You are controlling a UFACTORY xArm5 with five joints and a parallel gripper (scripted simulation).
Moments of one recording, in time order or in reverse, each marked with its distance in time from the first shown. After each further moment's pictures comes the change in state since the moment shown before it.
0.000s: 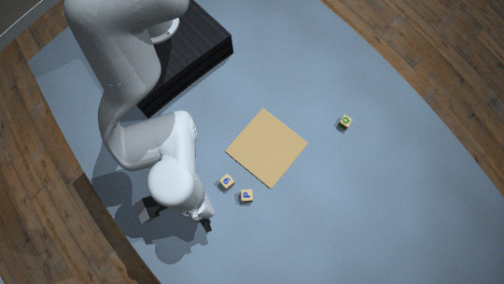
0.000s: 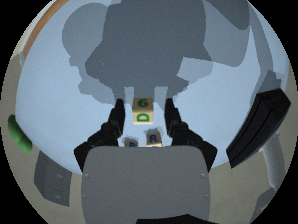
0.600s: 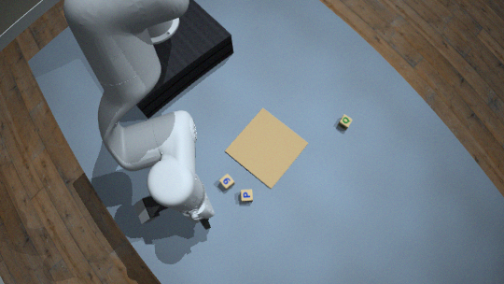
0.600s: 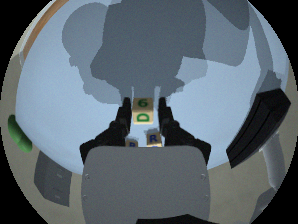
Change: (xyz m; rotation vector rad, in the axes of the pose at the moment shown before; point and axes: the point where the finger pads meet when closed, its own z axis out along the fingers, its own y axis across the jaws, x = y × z) arm 0.000 0.000 0.000 0.000 0.000 0.000
